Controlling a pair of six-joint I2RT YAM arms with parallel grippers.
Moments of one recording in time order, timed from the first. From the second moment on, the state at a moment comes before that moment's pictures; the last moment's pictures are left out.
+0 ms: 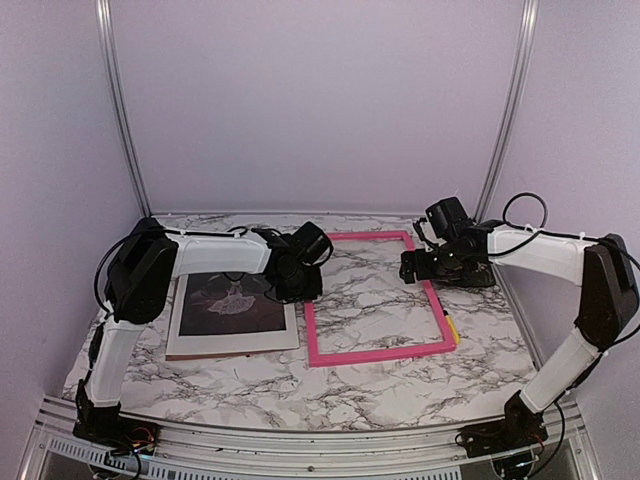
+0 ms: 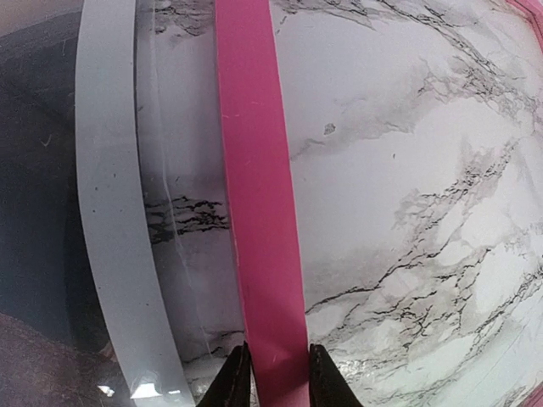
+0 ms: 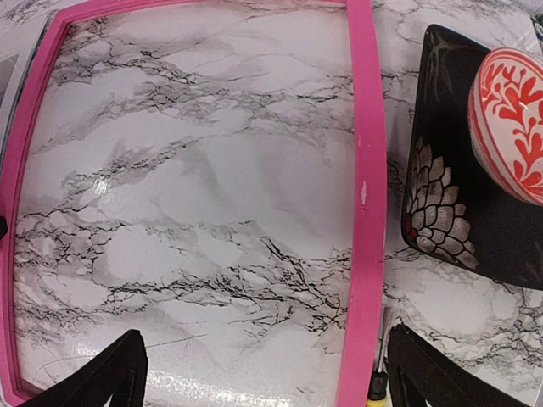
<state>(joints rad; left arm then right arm) -0.85 2.27 1.77 -0.60 -0.17 -0.85 0.42 1.57 1.10 -0.49 0.09 0.26</state>
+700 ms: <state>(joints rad) -0.81 2.13 1.69 -0.59 -0.19 -0.80 0.44 1.59 1.10 -0.45 0.02 0.26</state>
